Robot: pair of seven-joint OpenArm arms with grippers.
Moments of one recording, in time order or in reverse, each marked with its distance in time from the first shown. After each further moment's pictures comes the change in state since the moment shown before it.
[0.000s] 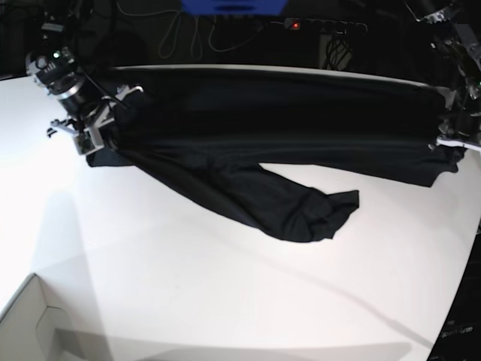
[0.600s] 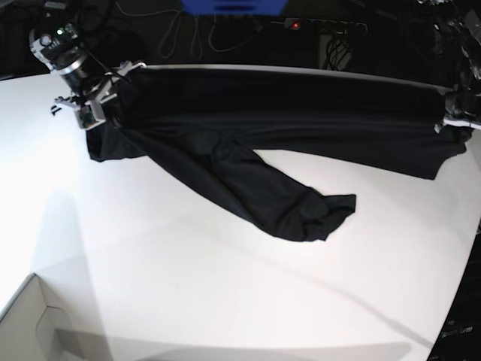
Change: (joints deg) left arm 6.1 0.1 -2.2 2.2 -0.4 0.1 -0.5; right arm -7.1 -0.2 0.0 -0.7 -0.4 0.0 8.8
